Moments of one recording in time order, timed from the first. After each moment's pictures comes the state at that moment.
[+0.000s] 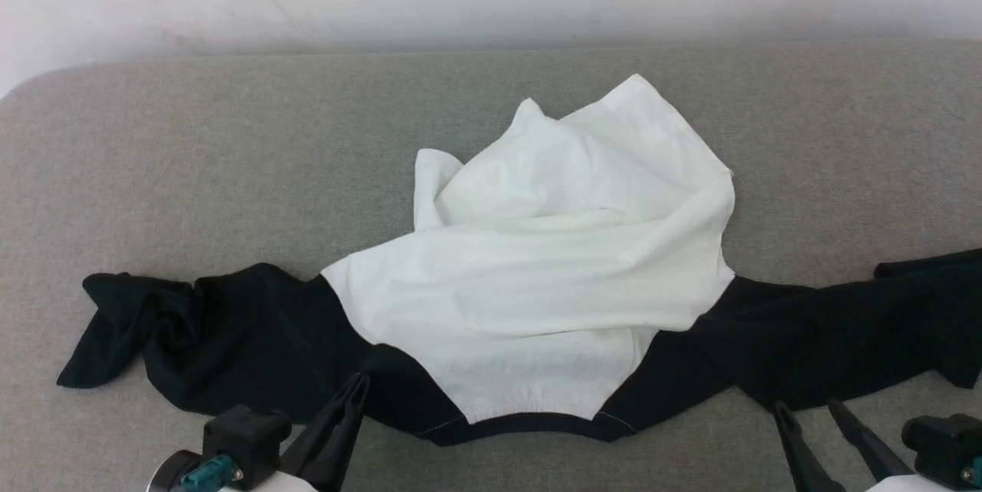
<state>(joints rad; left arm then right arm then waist) 0.15 0.50 -0.42 -0.29 -0.52 0.15 0.05 0.35 -0.05 -0.08 -0.33 0.28 0.13 0.30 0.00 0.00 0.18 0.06</state>
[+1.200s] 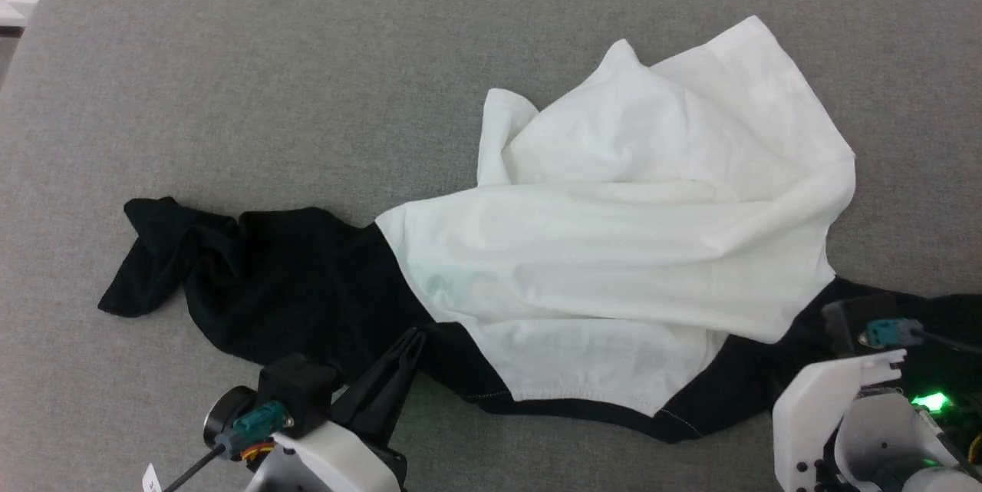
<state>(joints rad) -0.02 0.44 -0.50 -0.18 -0.52 0.06 0.03 0.08 -0.08 0.01 -0.22 0.06 0.11 0.75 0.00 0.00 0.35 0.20</state>
